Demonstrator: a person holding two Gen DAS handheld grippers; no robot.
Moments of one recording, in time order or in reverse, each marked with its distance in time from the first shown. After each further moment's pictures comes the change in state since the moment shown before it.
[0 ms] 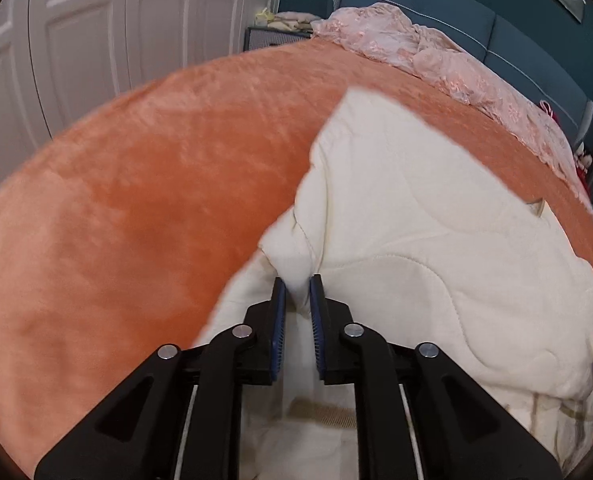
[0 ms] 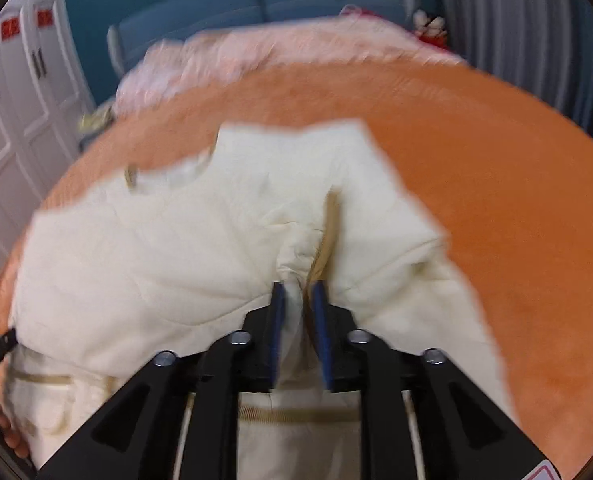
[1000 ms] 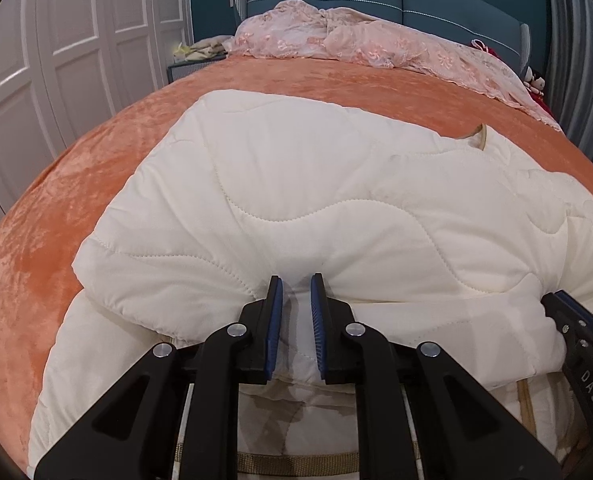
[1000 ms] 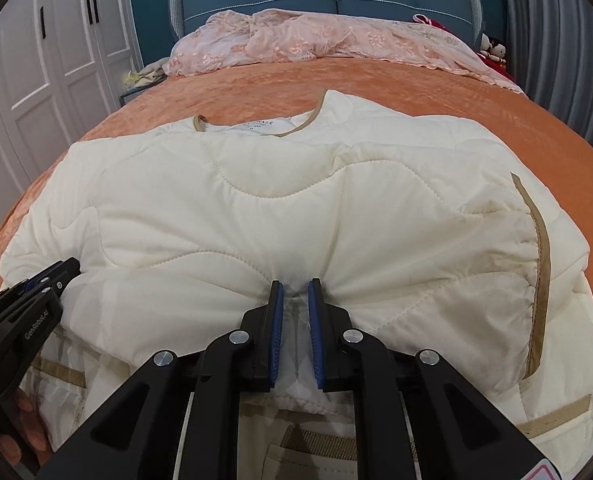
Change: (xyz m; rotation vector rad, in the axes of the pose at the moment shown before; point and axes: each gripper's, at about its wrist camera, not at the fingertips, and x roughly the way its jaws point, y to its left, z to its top) left arm 0.038 -0.108 -0.032 0.290 -0.063 -0.068; right arm 0.060 0.086 -0.029 -0.206 0.061 0.091
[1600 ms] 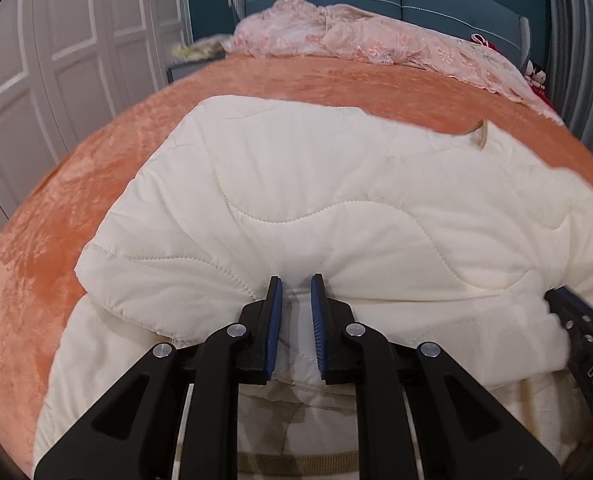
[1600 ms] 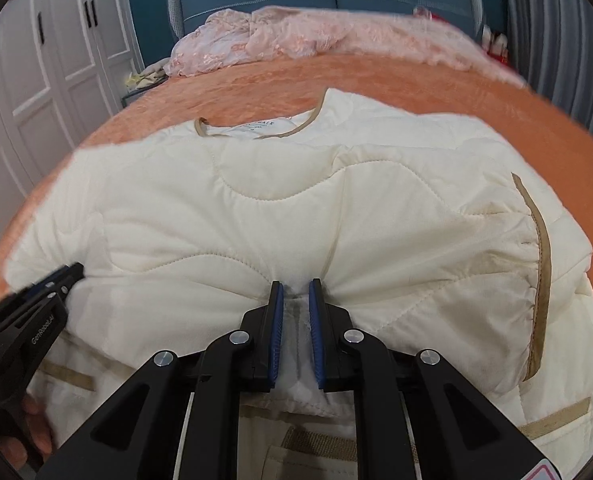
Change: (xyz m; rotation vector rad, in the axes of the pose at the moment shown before) left arm -0.006 0.002 0.012 -0.004 0.041 -0.019; right arm -0.005 -0.006 0.009 0.050 0.044 0.055
